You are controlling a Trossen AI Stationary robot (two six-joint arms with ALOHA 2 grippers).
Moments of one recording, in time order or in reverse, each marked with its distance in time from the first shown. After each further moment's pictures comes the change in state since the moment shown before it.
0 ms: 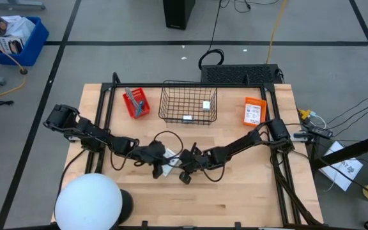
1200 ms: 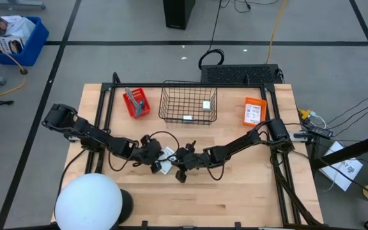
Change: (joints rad) left arm -0.022 -0.037 0.004 -0.239 -0.262 -0.009; right arm -0.010 -0.002 -0.001 0.224 0.057 -0.142
